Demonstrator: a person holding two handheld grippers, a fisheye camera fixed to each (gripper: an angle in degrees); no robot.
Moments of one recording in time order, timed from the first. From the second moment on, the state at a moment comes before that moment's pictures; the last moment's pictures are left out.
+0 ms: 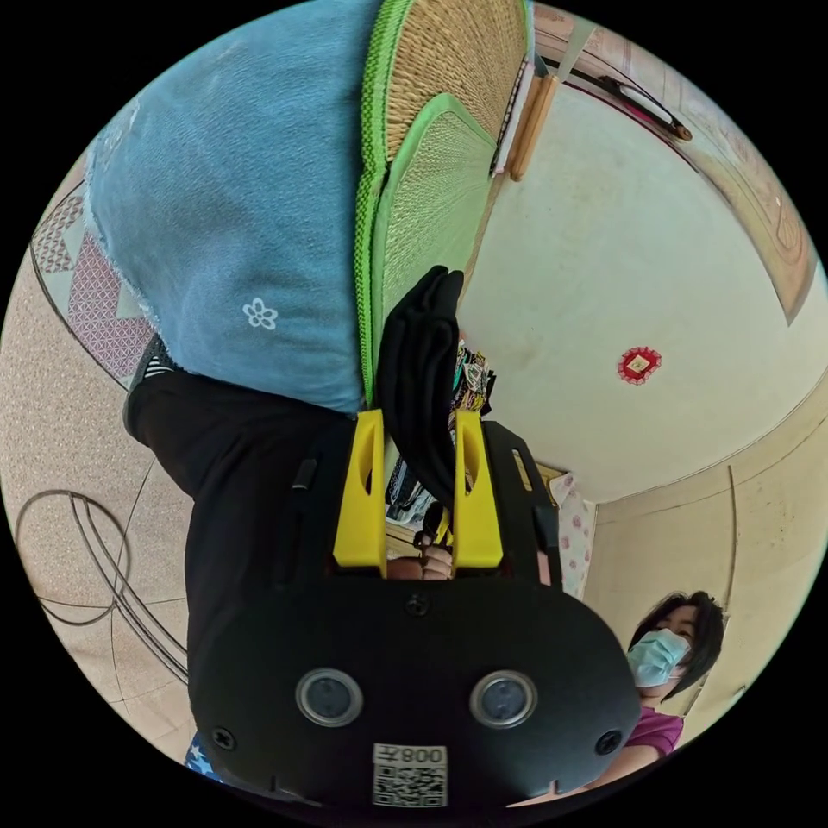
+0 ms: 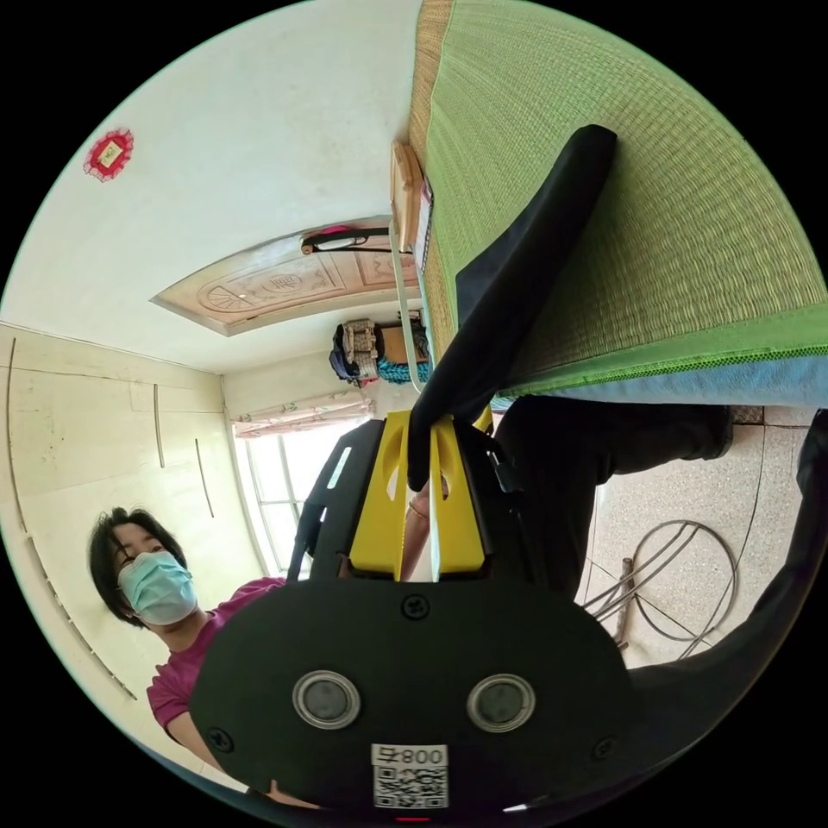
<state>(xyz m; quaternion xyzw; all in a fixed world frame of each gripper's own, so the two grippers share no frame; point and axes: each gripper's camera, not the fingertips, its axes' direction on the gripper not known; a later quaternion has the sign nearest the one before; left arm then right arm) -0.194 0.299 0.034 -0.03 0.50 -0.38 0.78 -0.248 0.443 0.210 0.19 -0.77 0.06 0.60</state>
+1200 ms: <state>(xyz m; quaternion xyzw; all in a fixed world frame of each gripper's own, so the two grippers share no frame) -0.090 0.219 0.000 -0.04 0.48 -0.29 0.82 -0.174 0.493 0.333 0.22 -0.76 0.06 0.61</state>
